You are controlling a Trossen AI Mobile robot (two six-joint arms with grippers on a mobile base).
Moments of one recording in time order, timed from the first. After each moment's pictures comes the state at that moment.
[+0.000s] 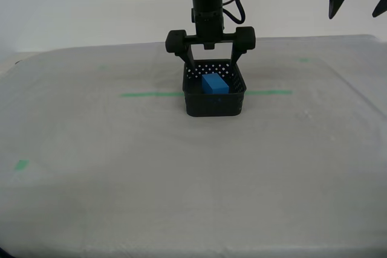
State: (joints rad) arm 0 0.12 1.63 1.26 -0.66 0.12 0.15; arm 1 -0.70 2.47 2.14 -0.95 -0.09 -0.59
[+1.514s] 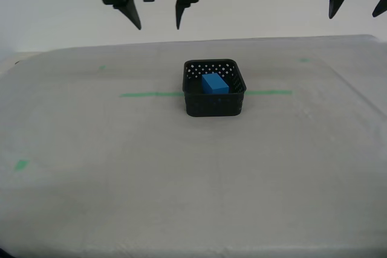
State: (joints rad) arm 0 0.12 1.63 1.26 -0.66 0.12 0.15; arm 1 -0.52 2.03 1.76 -0.90 -0.17 -0.44
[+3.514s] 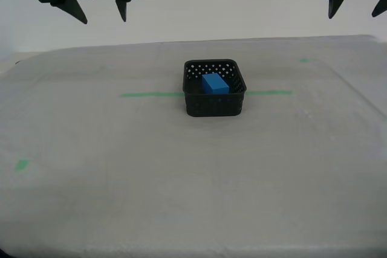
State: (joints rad) arm 0 0.12 1.63 1.26 -0.65 0.12 0.15; arm 1 -0.29 1.72 1.36 -0.65 -0.15 -0.29
